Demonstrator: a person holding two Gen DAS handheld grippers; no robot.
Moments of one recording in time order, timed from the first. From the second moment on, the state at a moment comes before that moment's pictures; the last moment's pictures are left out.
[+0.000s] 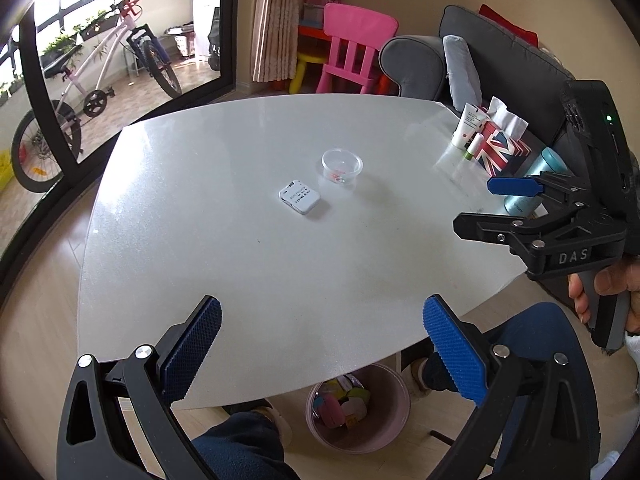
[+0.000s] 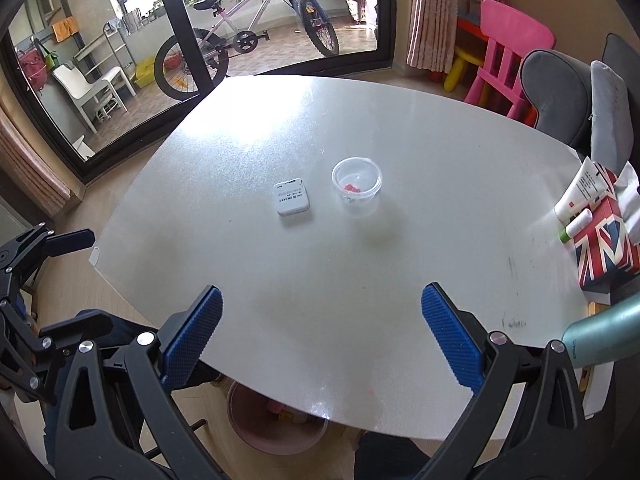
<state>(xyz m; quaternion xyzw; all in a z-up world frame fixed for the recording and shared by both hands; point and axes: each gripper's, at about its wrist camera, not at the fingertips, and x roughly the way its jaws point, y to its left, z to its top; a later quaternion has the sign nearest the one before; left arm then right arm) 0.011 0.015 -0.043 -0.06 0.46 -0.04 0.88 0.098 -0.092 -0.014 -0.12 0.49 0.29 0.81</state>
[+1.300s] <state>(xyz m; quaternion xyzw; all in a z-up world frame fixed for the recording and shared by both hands) 0.035 0.044 -0.058 -0.08 0.48 -0.01 0.87 0.268 0.001 -0.128 -0.14 0.58 0.27 0.75</state>
